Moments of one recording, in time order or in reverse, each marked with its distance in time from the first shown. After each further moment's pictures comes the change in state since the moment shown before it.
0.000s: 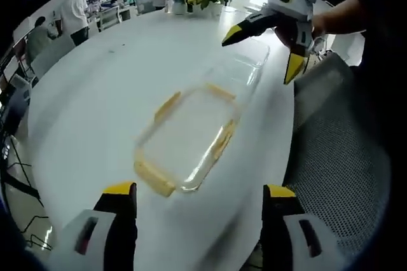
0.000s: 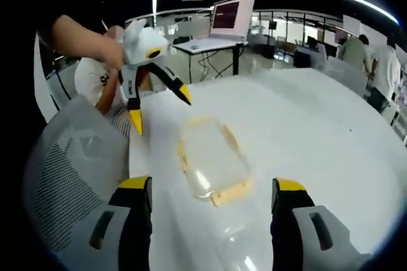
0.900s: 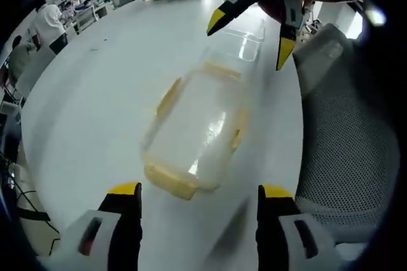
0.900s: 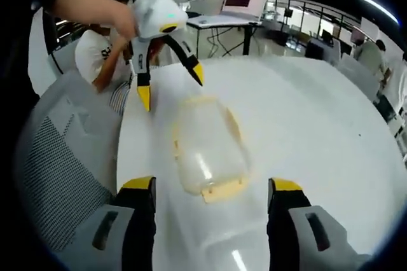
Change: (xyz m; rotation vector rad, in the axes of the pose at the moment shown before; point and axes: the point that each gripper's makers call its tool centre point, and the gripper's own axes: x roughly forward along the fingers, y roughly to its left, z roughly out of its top) left arm 0.015 0.023 -0.007 0.141 0.119 -0.030; right arm 0.026 -0.008 -0.018 -0.092 0.154 0.032
